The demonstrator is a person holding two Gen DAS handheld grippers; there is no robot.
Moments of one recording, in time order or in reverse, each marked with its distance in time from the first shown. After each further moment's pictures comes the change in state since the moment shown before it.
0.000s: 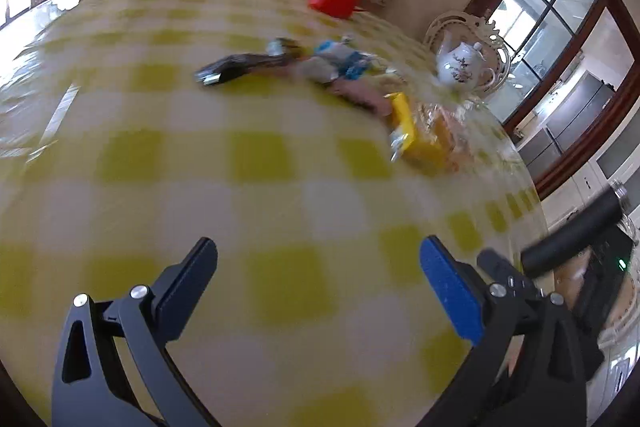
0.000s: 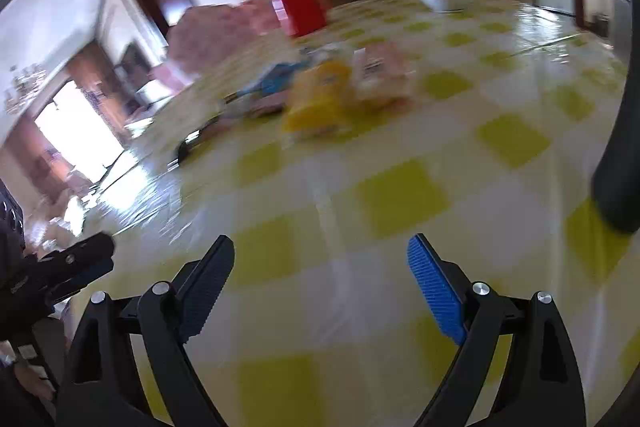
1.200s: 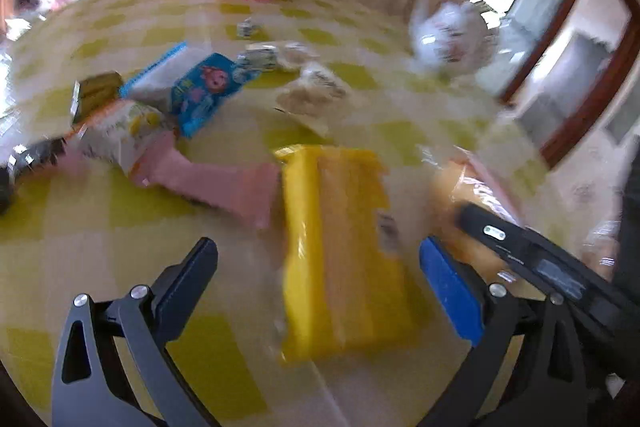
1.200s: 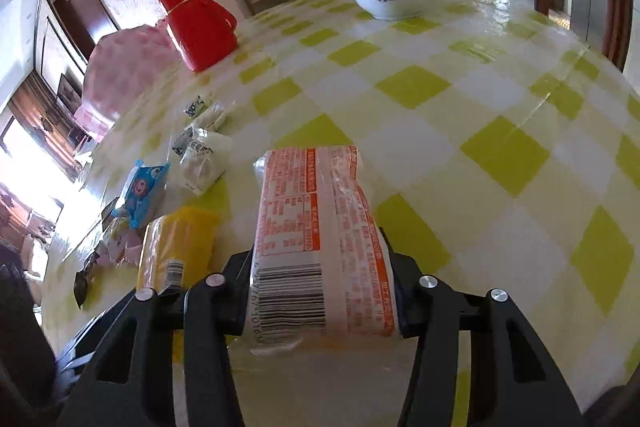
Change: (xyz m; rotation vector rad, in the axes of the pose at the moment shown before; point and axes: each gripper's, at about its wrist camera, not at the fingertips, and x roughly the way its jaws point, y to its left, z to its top) left arm 0.187 -0.114 0.095 0.149 0.064 0.028; right arm 0.119 -0.070 0.145 0.136 0.034 -0.156
